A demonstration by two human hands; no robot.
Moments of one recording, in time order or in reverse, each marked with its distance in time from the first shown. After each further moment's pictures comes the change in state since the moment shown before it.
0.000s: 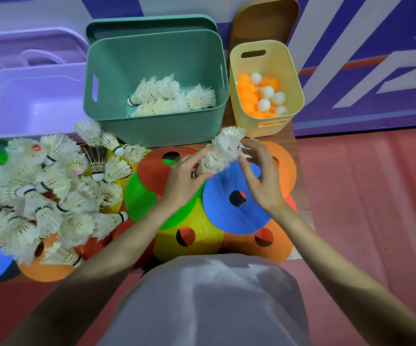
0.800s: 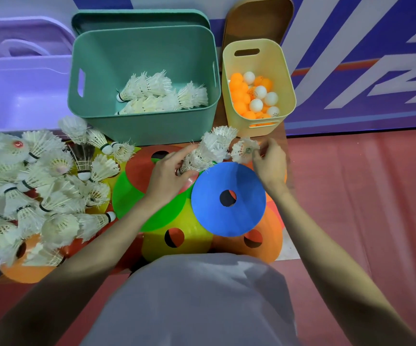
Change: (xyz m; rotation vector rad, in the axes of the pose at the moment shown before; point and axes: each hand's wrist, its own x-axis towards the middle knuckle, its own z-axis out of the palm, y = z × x) left_hand 0.004 -0.001 -0.010 -0.021 0.013 -0.013; right_hand 0.045 0.045 -0.022 -0.475 0.130 0.419
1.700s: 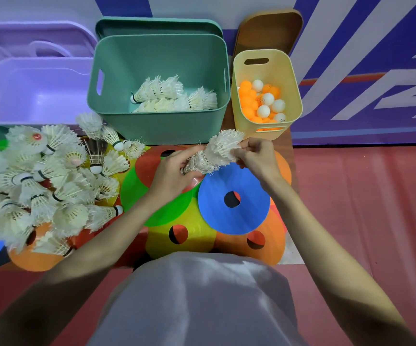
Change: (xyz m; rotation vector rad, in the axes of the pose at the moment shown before) left_hand -0.013 0.020 -0.016 -0.035 0.011 0.009; right_hand -0.027 -0.071 -0.021 0.554 -0.390 0.085
